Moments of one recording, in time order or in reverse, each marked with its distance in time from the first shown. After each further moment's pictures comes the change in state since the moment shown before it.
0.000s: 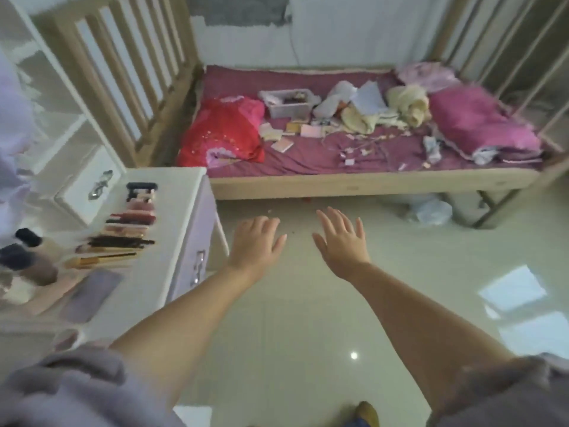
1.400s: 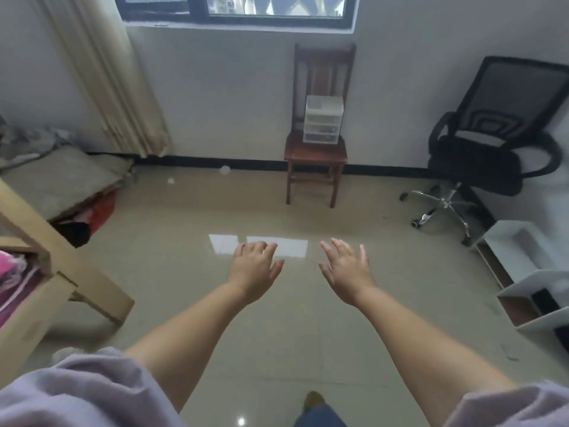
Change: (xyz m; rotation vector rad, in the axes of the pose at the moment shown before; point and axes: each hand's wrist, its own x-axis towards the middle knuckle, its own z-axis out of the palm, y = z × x) left_hand 0.317 1.108 0.367 -0.009 -0.406 1.361; right_hand -0.447 0.955 -0.148 0.012 0.148 1.472
